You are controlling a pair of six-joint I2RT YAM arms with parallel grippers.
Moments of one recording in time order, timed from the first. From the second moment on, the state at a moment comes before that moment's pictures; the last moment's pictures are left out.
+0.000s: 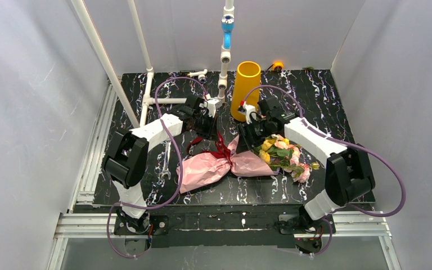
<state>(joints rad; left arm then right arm) -0.53 1.80 1.25 -0.37 0.49 -0.16 0.48 1.55 1.12 -0.63 -0.64 0.01</state>
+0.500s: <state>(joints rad) -0.53 1.80 1.25 -0.36 0.49 -0.18 0.64 1.66 1.12 -0.54 -0.56 0.08</state>
